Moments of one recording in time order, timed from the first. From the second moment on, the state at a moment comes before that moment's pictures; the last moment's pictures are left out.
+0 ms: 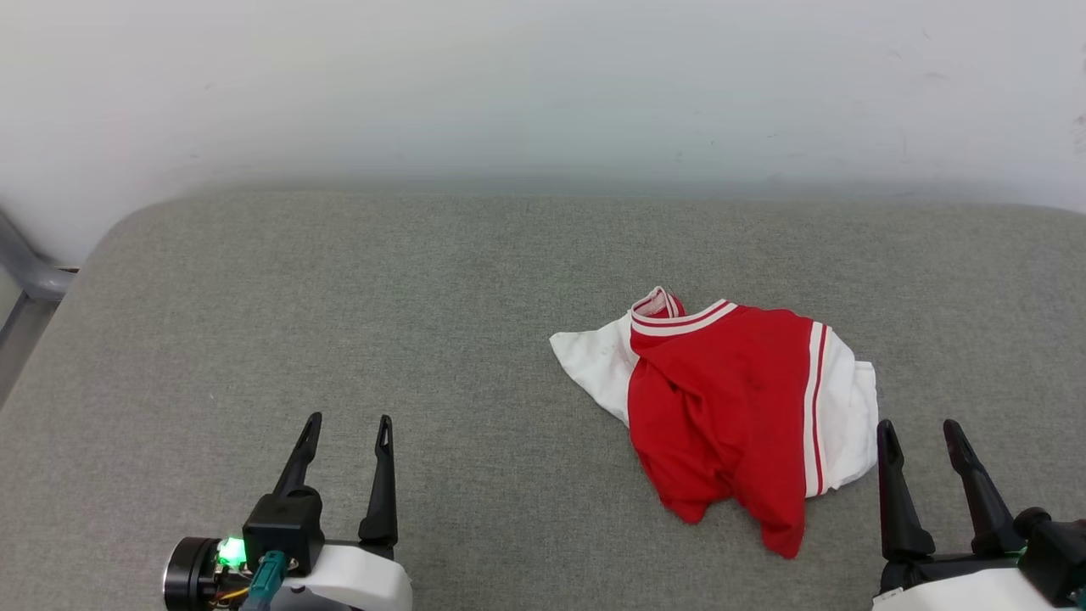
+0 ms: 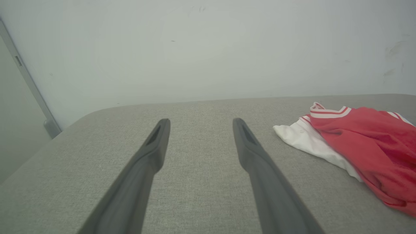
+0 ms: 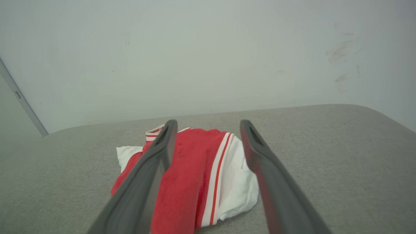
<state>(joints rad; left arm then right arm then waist) 0.00 0.11 -0.14 0.12 -0.09 0.08 -0.26 0.10 -0.05 -0.07 0.02 0.21 0.13 -0.26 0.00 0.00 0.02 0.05</state>
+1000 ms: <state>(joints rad) -0.43 0.16 -0.14 0.22 -0.08 -0.11 -0.26 0.03 -0.05 -0.02 0.00 0.19 0.13 -0.26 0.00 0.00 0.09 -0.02</state>
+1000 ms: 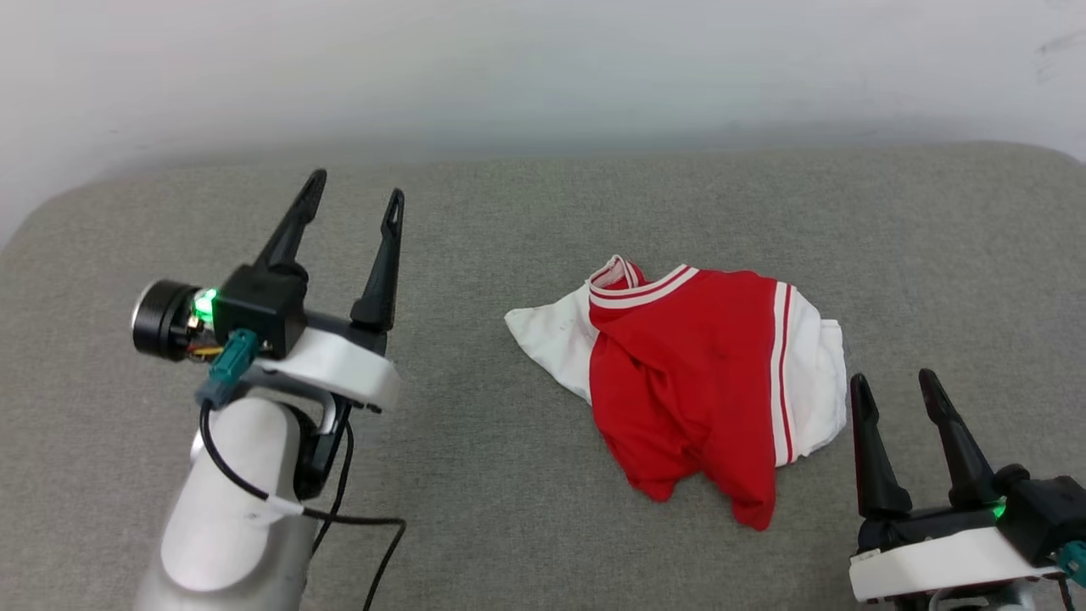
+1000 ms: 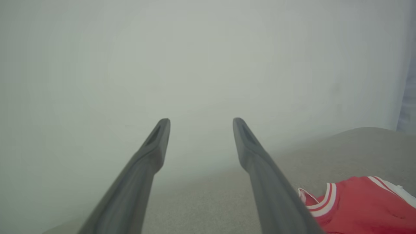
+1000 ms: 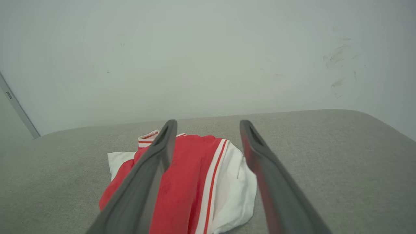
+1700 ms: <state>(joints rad) -0.94 0.40 -0.75 0.46 -0.57 -0.13 0.39 -0.07 -0.05 -0.01 -0.02 0.20 0.13 -0.26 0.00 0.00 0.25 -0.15</state>
